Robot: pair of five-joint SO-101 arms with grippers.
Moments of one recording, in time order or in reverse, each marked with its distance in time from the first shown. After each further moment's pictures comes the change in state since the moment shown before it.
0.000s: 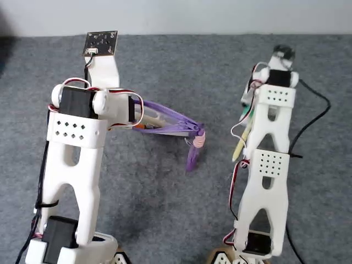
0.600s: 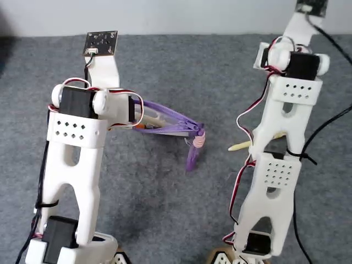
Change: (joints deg) left arm 0.0 0.0 0.0 0.0 0.0; right arm -1.1 -23.5 2.8 0.2 5.7
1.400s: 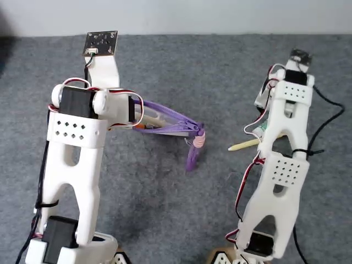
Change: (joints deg) left arm 0.0 0.0 0.0 0.0 0.0; right arm 6.9 7.3 36.7 -19.3 -6.2
